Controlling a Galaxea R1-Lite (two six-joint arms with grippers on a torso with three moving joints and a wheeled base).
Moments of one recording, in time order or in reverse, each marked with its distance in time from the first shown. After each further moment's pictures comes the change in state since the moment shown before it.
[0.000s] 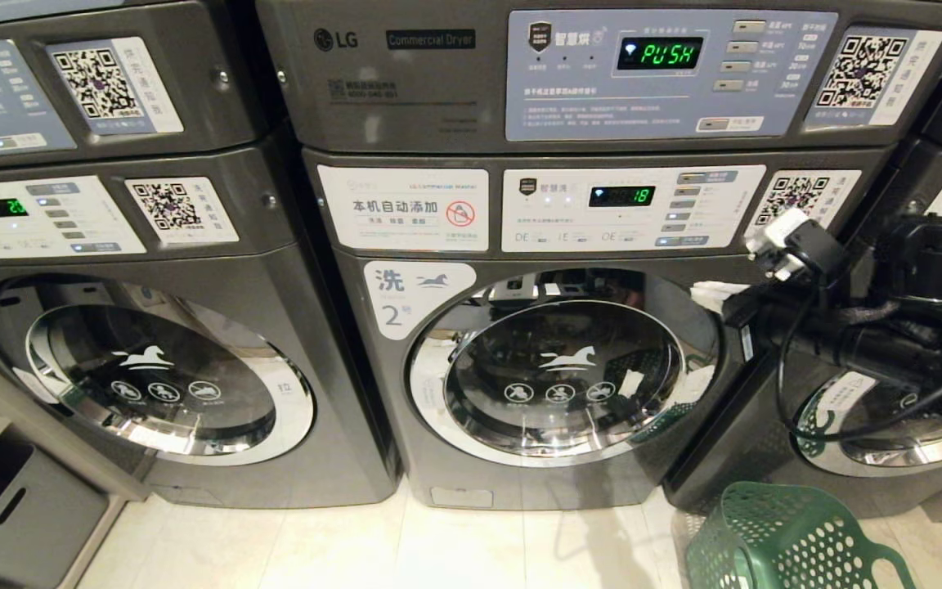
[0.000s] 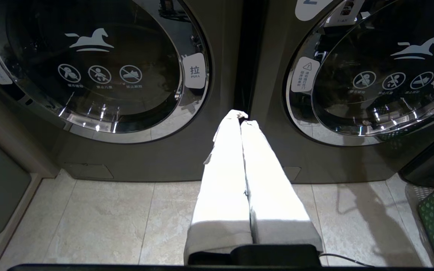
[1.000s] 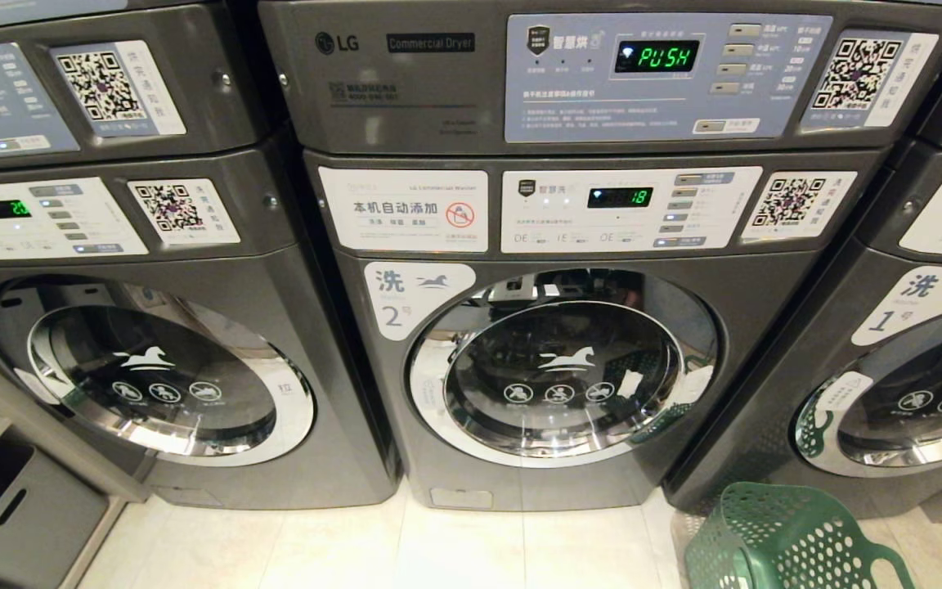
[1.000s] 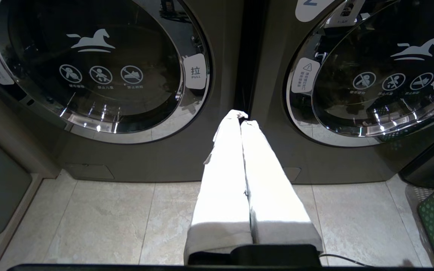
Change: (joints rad) left arm 0.000 0.000 0.000 0.000 0.000 0.000; right arm -0.169 -1.330 0.803 0.680 -0.255 0.363
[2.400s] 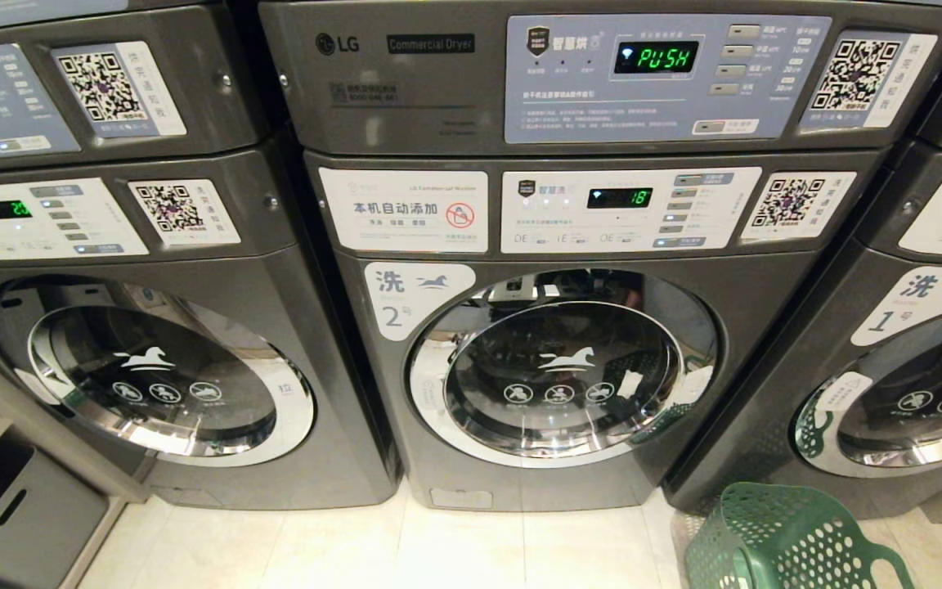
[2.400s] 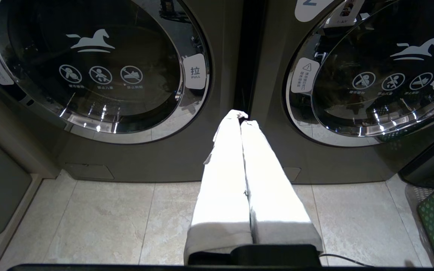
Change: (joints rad) left arm 0.000 0.000 0.000 0.001 0.000 0.000; right arm 0.036 -0.346 0.028 0.022 -0.015 0.079
